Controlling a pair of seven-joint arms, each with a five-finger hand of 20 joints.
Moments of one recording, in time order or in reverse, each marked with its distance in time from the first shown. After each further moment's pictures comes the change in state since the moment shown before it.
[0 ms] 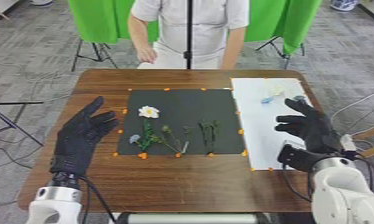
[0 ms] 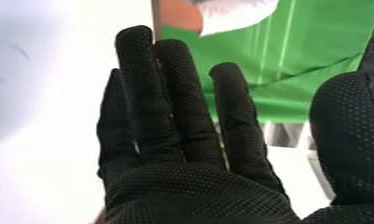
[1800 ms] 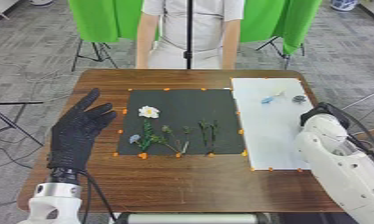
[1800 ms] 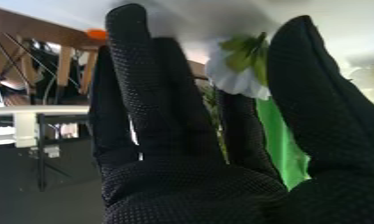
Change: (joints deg) left arm -1.7 2.0 1.2 -0.2 -4.0 0.8 4.3; right arm 39.4 16.7 -26.4 34.8 -47.5 -30.3 43.4
